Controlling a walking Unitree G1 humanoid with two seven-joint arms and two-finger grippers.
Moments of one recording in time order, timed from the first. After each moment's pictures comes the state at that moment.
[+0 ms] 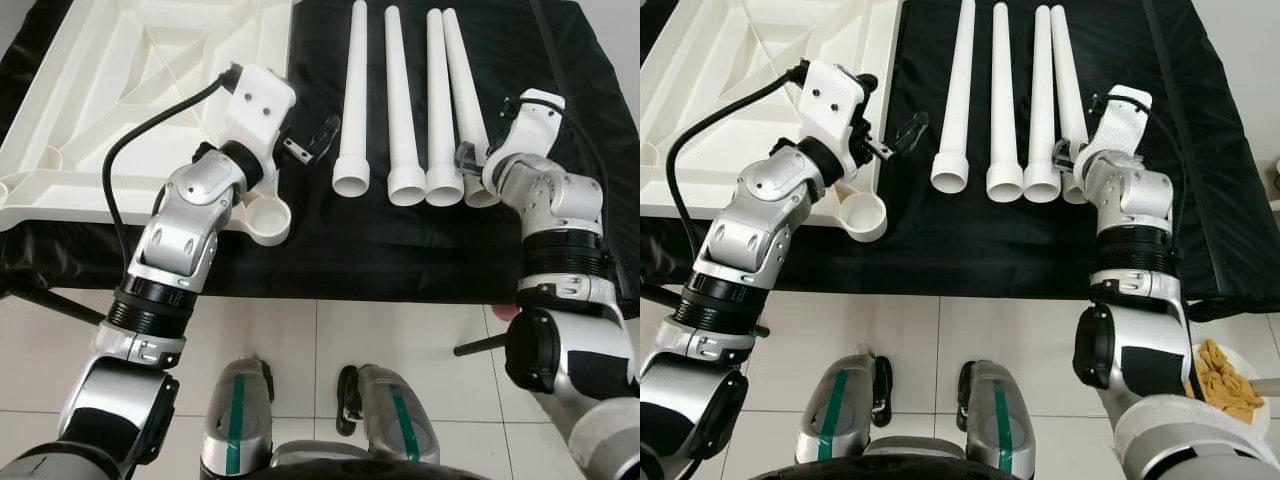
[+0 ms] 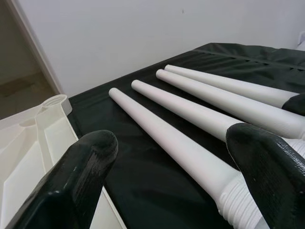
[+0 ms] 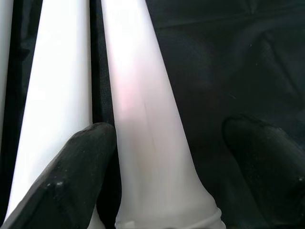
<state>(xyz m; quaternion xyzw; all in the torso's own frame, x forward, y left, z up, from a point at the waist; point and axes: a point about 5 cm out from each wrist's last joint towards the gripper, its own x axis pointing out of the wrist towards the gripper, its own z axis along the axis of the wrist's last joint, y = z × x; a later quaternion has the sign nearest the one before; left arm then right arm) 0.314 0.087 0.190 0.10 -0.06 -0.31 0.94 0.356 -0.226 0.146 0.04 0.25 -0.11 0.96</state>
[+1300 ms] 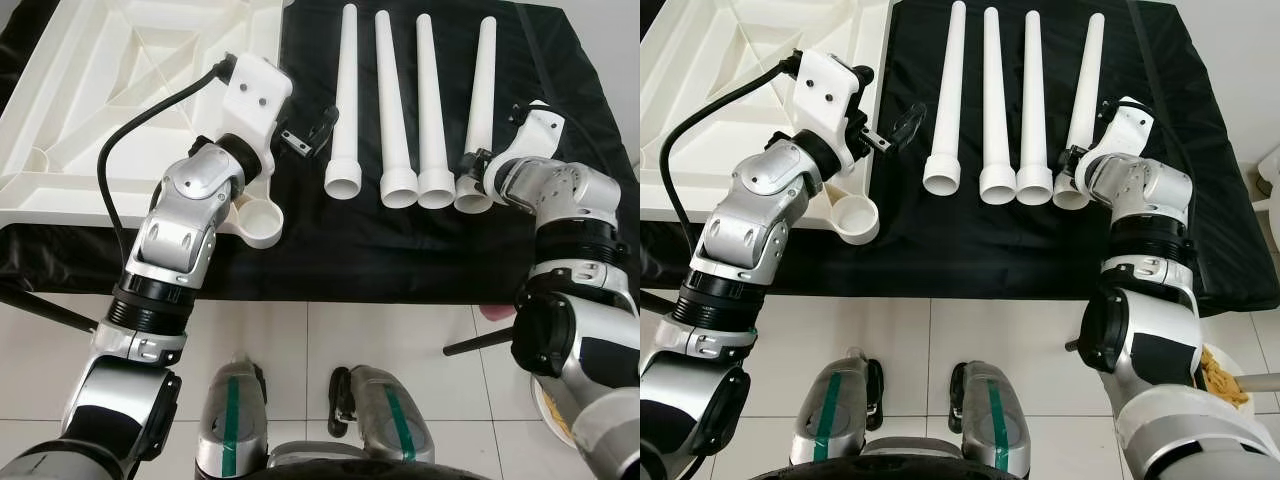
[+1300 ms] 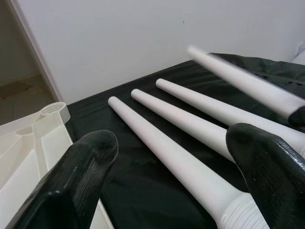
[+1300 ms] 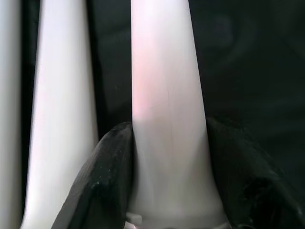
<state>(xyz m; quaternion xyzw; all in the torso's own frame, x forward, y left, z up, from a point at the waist) 0.317 0.089 0.200 0.10 -0.07 -0.30 0.95 0.359 -0.228 0.146 0.12 0.22 -0.09 0.96</state>
